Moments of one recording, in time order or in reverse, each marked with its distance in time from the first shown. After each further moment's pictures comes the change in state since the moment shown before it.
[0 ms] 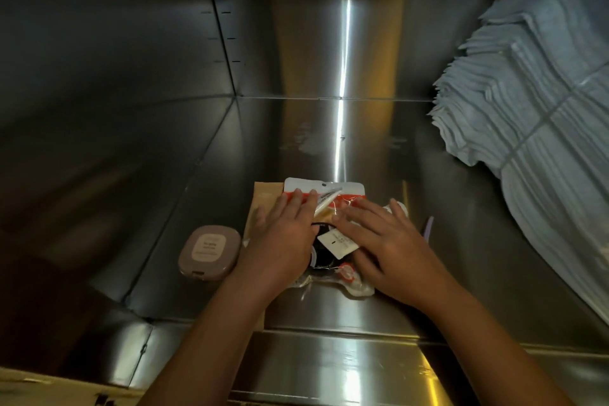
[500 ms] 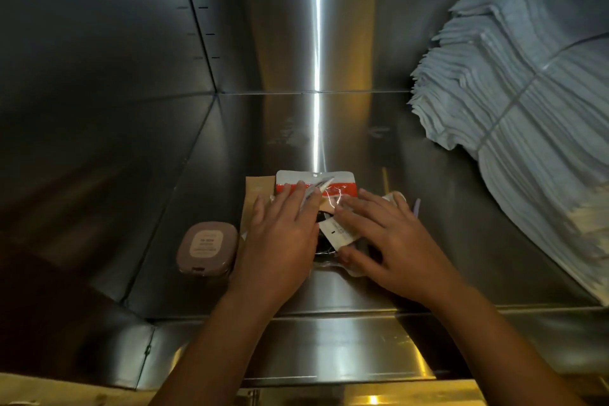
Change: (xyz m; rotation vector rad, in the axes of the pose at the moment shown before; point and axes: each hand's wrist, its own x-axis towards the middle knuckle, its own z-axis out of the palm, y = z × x) left_hand -0.033 0.007 -0.009 0.009 0.301 0.208; right_hand -0.014 -0.022 -0.015 0.011 -0.028 0.106
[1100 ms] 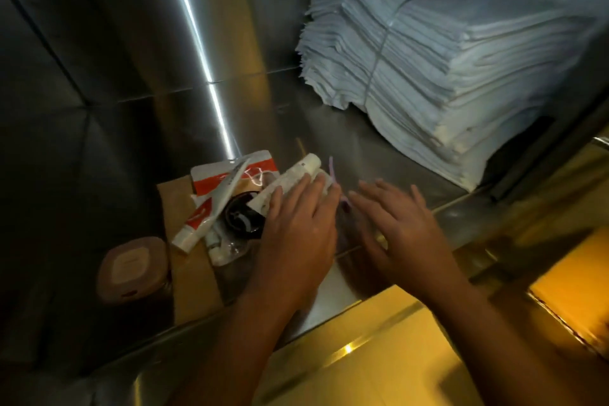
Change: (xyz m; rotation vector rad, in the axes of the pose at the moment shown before) left_hand -0.017 0.067 0.011 -0.210 0.099 0.437; right_hand -0.092 -0.036 -0.023 -0.288 0.237 0.449
